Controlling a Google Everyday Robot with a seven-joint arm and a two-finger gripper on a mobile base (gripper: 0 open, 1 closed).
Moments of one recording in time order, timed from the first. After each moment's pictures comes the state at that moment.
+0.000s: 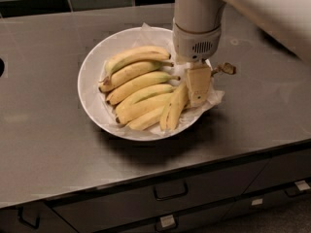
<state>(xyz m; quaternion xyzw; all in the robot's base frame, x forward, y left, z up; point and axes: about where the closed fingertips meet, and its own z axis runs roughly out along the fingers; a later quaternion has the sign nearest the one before) 0.520 -0.092 0.913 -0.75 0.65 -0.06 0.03</state>
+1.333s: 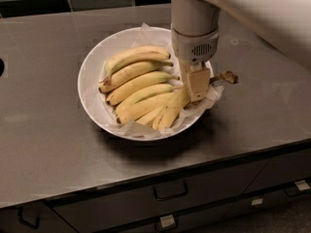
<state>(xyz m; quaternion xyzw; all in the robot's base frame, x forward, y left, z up) 0.517 -0.094 0.908 -0.76 0.64 -0.07 0.01</state>
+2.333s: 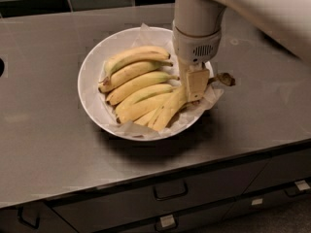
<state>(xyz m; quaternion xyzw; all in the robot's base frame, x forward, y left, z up) 0.519 -0.093 0.912 -0.76 0.64 -0.07 0.04</state>
